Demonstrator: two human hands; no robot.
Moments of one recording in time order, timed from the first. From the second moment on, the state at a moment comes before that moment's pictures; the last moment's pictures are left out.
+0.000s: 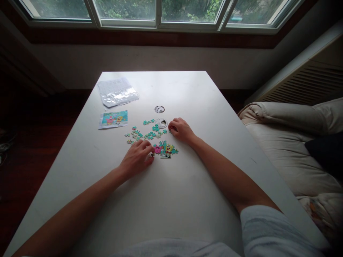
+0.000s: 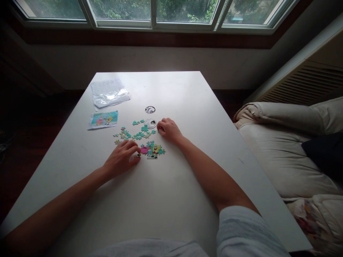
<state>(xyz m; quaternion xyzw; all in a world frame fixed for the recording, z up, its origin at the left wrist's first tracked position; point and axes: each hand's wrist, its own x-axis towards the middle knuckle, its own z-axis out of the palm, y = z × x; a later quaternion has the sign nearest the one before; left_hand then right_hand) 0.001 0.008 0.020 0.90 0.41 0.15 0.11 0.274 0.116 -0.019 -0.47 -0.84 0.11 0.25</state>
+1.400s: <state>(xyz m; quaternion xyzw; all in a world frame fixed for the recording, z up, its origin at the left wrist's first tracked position) 0.001 0.012 0.009 0.90 0.39 0.18 0.11 0.273 0.116 -0.020 -0.47 -0.84 0.11 0.26</state>
